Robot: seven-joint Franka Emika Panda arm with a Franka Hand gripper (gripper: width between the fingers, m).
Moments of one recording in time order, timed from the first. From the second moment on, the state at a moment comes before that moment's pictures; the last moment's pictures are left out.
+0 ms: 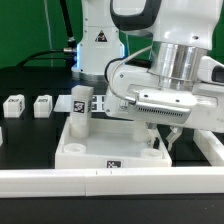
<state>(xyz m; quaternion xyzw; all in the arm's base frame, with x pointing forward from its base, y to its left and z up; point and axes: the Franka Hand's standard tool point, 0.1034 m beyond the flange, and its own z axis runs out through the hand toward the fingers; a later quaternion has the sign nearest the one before) 0.575 0.063 0.016 -0.03 0.99 -0.09 0.08</state>
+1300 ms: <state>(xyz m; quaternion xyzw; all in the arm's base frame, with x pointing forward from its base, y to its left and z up) 0.578 0.120 0.020 0.08 0.99 -0.13 0.07</state>
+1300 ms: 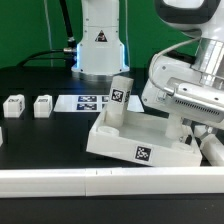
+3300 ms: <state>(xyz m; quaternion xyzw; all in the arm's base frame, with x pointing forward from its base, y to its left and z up) 0.585 0.092 0.018 0.01 0.99 -0.13 0.08</state>
